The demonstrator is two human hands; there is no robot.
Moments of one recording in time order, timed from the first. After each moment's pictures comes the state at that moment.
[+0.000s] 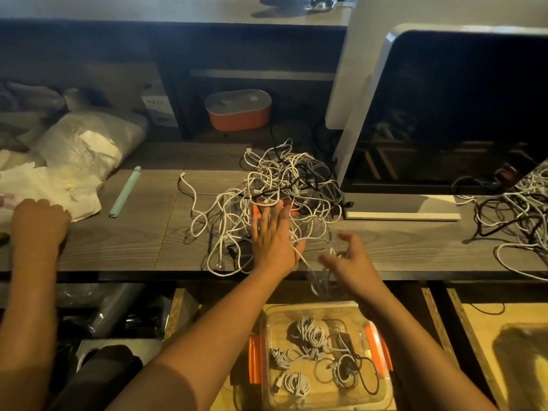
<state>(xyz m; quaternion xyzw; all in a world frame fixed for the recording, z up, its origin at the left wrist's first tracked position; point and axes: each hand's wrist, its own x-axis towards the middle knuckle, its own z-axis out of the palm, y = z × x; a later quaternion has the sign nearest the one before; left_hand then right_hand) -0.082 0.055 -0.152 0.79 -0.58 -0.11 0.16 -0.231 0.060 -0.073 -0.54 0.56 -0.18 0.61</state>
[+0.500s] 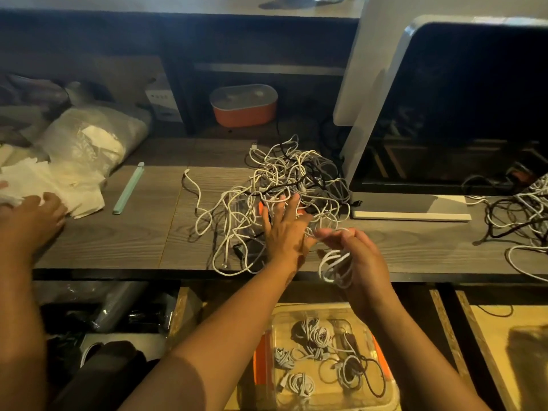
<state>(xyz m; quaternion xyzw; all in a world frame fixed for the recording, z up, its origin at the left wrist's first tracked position) -0.084 0.034 -0.149 0.77 -0.61 -0.09 0.15 -0.215 0.069 -0.064 -0.42 0.48 -0.36 0.68</state>
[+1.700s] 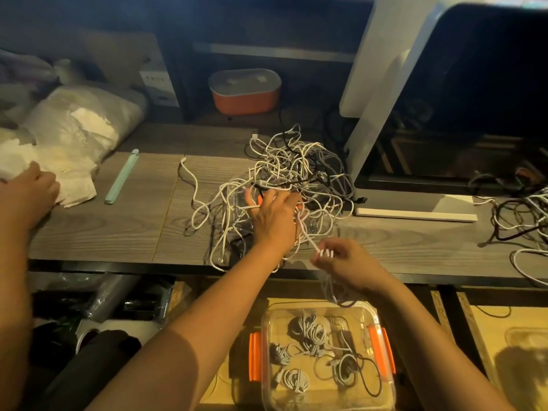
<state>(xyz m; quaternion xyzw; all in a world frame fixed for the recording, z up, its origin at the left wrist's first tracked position) -0.062 0.028 -0.143 0.78 -0.59 0.00 0.20 -0.218 0.032 -0.085 -0.71 0.48 -0.03 0.52</state>
